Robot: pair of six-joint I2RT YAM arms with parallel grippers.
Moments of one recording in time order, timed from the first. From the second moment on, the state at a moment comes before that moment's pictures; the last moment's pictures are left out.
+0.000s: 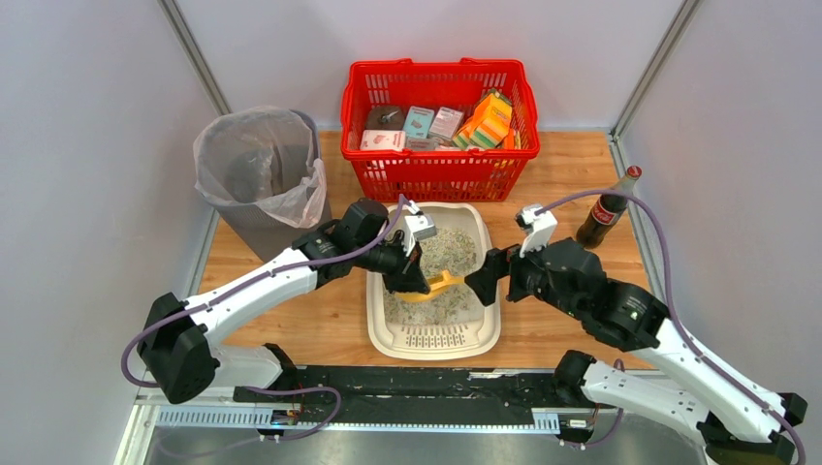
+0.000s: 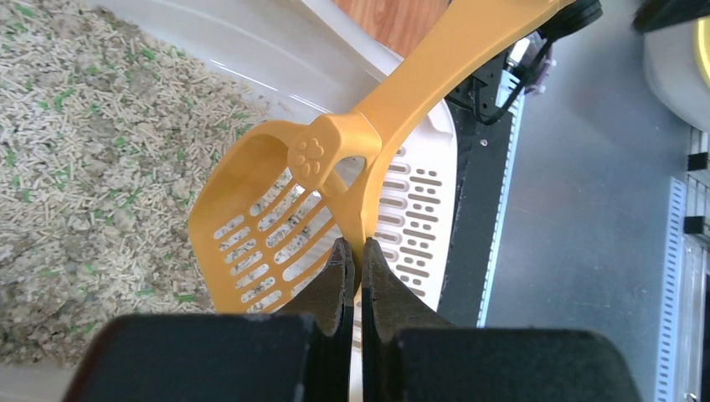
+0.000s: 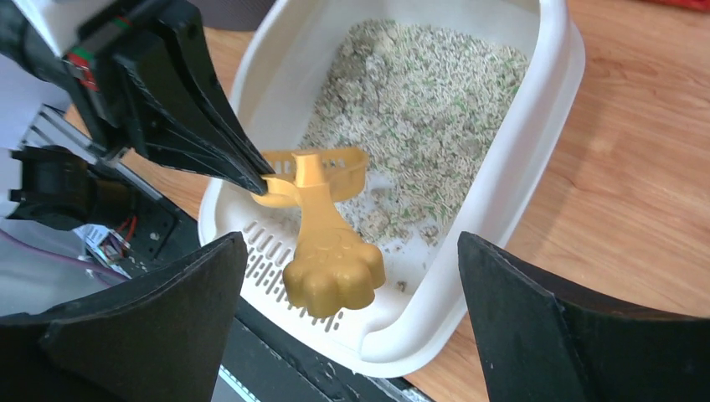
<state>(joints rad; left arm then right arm) -0.79 1.28 0.96 -0.37 0.66 -0.03 0.93 0.74 0.96 -0.72 0.18 0.46</state>
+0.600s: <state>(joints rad) -0.79 1.24 0.96 -0.45 0.64 -0.01 0.93 0.84 0.96 -0.68 0.06 0.40</state>
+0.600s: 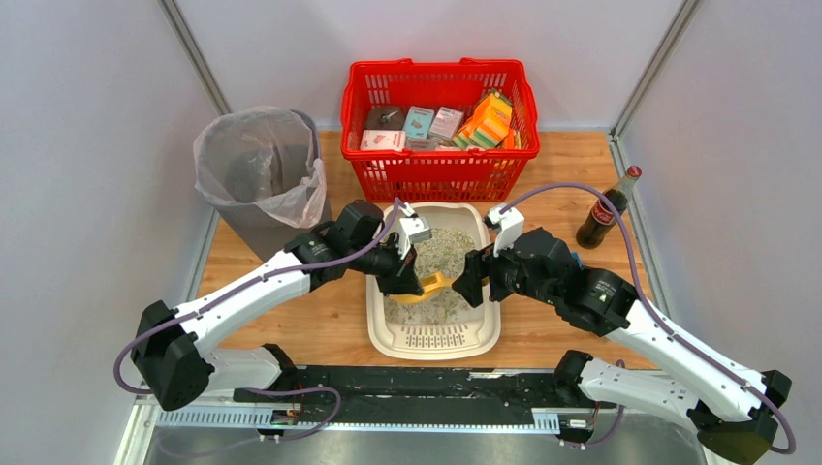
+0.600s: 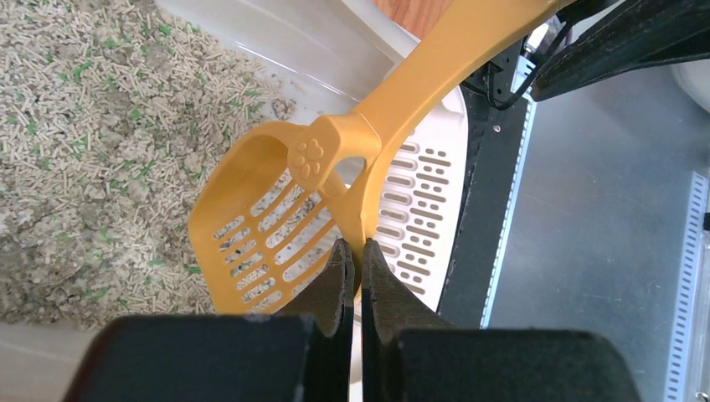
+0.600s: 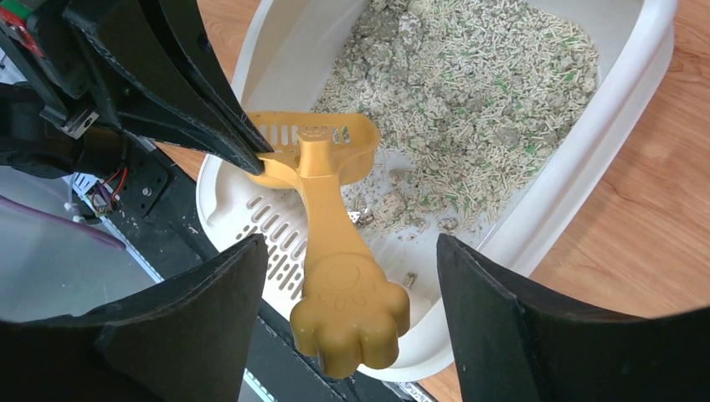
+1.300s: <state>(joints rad) -0.79 1.22 0.96 -0.46 0.62 0.00 0.93 0.82 0.93 -0.62 -0.03 0.41</state>
